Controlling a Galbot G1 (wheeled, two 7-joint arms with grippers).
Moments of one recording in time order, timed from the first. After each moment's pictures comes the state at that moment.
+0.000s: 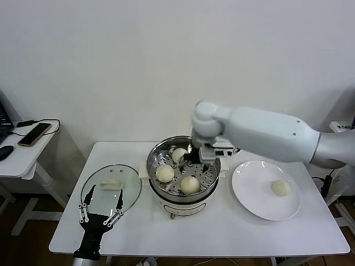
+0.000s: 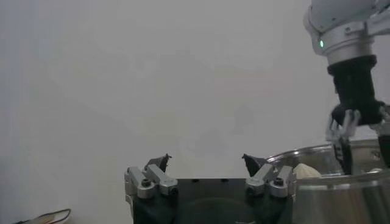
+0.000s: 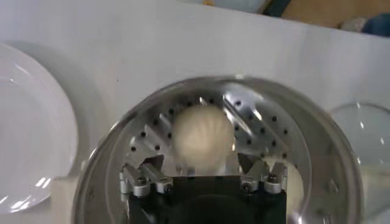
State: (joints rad) left arm 1.74 -1.22 -0.47 -2.07 0.01 -0.39 -0.20; right arm 0.50 1.01 -1.08 1.42 -0.18 0.54 -1.26
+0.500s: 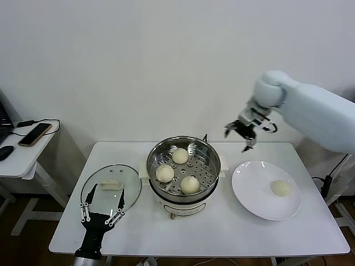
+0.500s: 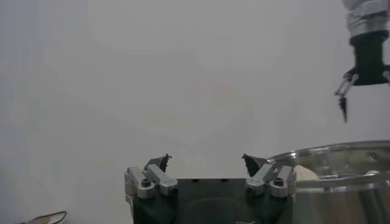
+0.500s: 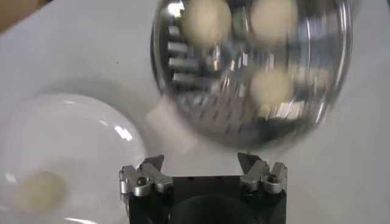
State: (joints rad) left arm 1.73 -1.21 -0.46 -2.08 0.02 -0.38 -0.20; right arm 0.47 0.78 -1.03 1.14 -0.02 0.14 -1.33
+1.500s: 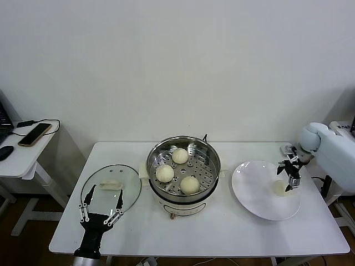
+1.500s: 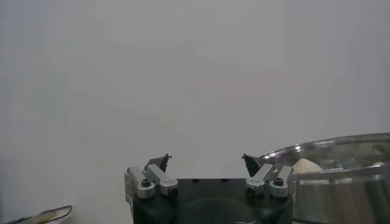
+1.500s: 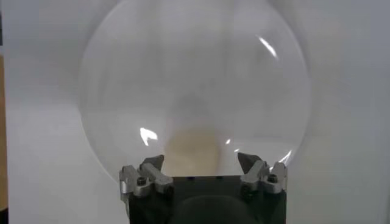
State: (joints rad) left arm 1.73 -1.22 -0.47 -2.06 0.02 -0.37 -0.21; right arm 0.09 0.76 -0.83 0.78 -0.16 0.06 -1.26
